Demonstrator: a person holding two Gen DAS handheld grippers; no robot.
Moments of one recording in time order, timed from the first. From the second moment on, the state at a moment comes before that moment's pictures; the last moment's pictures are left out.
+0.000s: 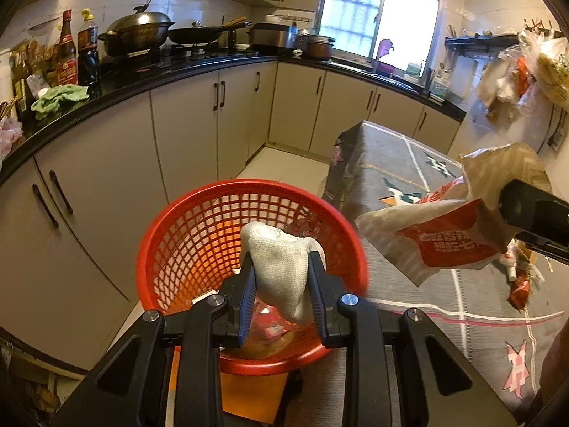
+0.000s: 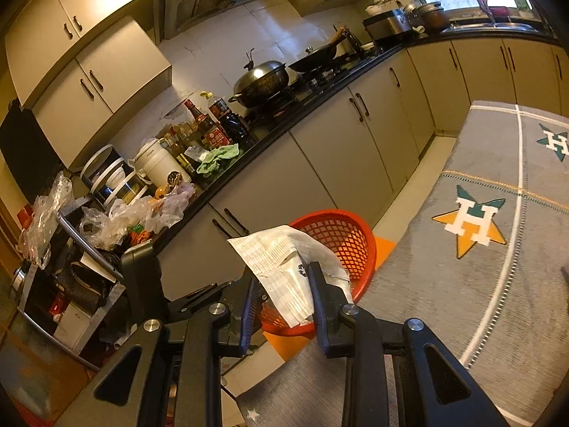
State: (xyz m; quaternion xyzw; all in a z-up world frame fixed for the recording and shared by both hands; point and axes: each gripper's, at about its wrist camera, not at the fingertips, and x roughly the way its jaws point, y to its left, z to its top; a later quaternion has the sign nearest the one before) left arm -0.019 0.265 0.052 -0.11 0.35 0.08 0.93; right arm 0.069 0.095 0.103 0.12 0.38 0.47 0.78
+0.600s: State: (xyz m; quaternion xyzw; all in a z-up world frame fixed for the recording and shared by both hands) left arm -0.012 0.291 0.032 -0.12 0.36 0.08 0.92; right arm 0.087 0.131 0.089 0.12 0.42 0.47 0.77
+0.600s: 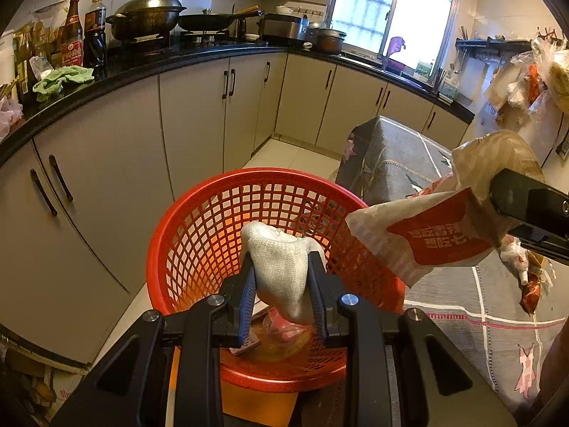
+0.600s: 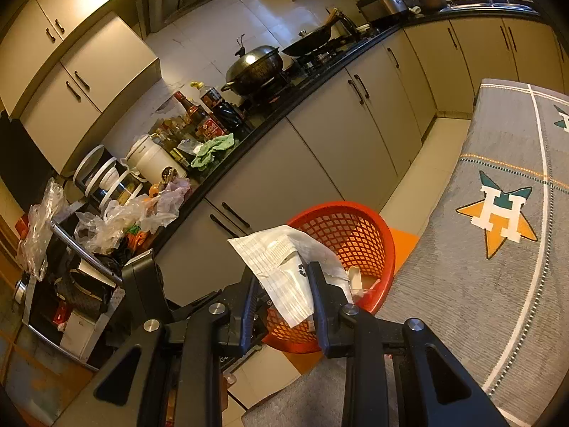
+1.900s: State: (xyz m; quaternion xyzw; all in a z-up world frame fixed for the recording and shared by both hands) left arm -0.025 0.249 0.061 -0.08 0.34 0.10 0.93; right arm 0.067 0.070 0.100 0.12 0.39 0.42 0.81
